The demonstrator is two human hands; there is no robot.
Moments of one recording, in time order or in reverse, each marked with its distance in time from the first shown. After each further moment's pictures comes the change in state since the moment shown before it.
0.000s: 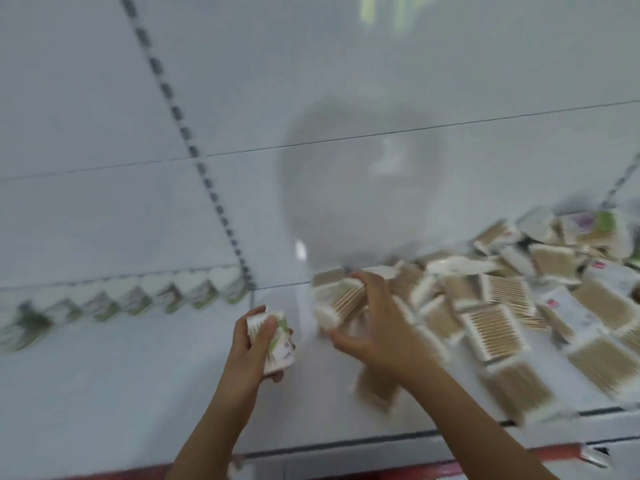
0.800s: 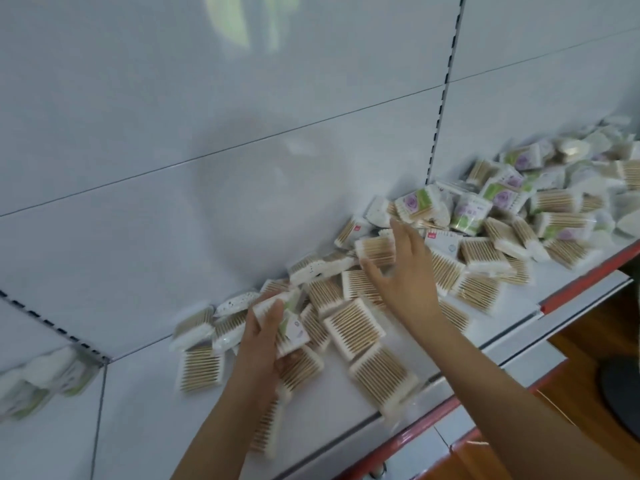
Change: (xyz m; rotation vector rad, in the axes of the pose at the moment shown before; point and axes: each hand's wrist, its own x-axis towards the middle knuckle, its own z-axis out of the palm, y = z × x) left_hand 0.012 -0.010 0.206 -0.158 -0.376 -0.130; right_hand -0.018 0.113 -0.192 -0.465 0.546 0.346
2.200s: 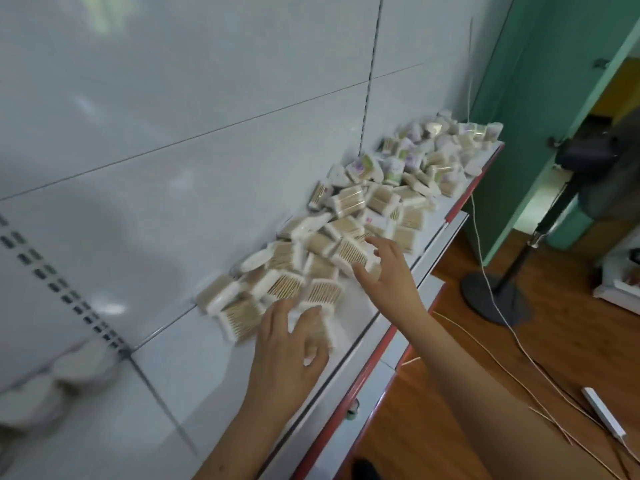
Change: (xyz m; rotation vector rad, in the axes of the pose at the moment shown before) left_hand -0.062 -0.008 -0.156 1.215 -0.486 0.870; right_hand -0.174 -0.128 0.007 -0.010 0.108 0.234
